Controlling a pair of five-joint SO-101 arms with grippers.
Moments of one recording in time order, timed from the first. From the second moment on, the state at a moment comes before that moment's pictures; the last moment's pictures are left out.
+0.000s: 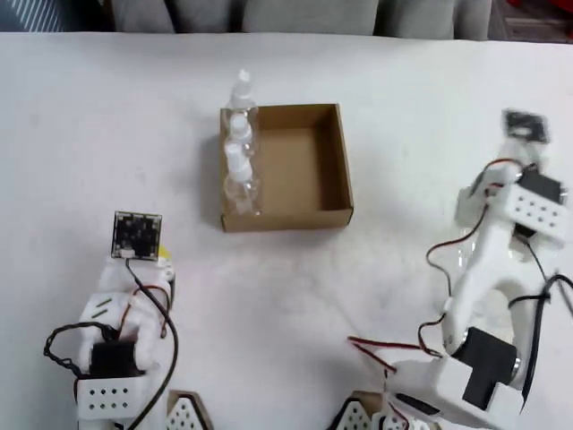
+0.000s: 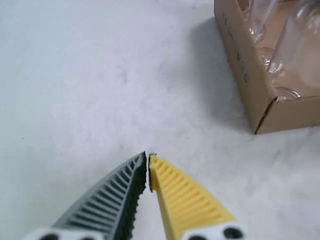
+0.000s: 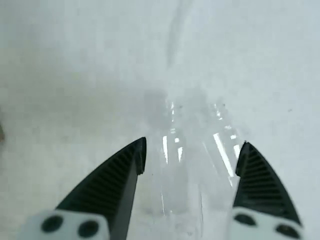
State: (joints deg) left arm -9.1 -97.2 97.5 46.5 -6.5; right arm 25.0 -3.7 11.4 70.8 13.0
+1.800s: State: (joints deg) left arm -9.1 -97.2 97.5 46.5 -6.5; right arm 27.5 70.6 -80.1 72.6 -1.8
